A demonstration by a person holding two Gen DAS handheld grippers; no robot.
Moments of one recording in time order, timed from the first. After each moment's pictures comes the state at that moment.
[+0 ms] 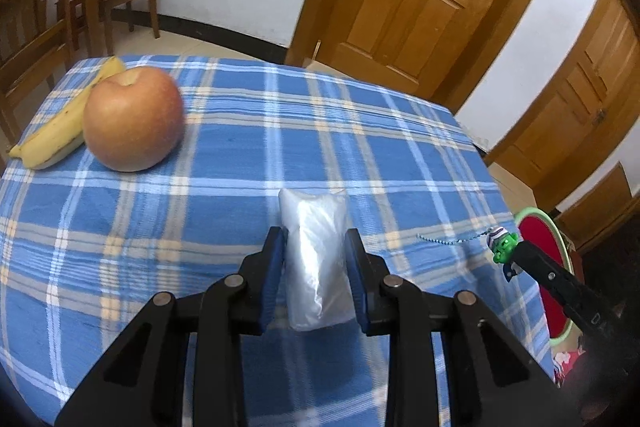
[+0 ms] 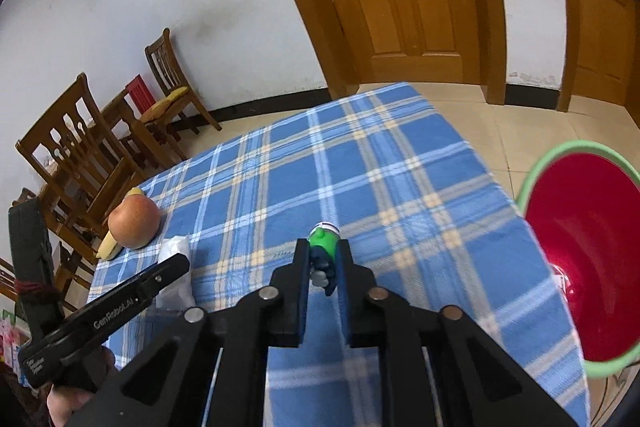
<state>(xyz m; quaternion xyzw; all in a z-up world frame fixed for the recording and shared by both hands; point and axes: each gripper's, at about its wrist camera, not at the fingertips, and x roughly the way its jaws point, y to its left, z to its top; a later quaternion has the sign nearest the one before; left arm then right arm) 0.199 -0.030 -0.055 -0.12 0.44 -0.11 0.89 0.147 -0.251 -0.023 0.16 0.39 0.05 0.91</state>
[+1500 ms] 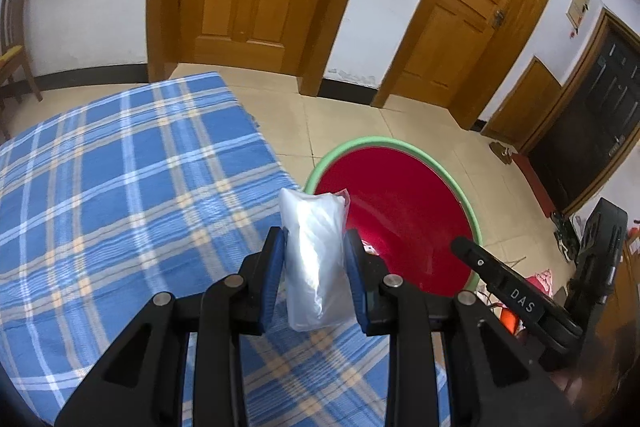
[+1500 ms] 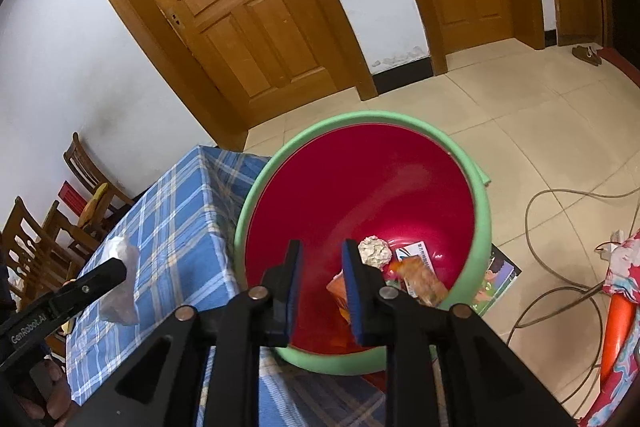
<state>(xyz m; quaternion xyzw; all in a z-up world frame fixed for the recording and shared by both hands) 0.153 -0.256 -0.016 -0.01 0.43 -0.30 0.85 0.043 -0.459 -0.049 0.28 0.34 -0.12 0.89</state>
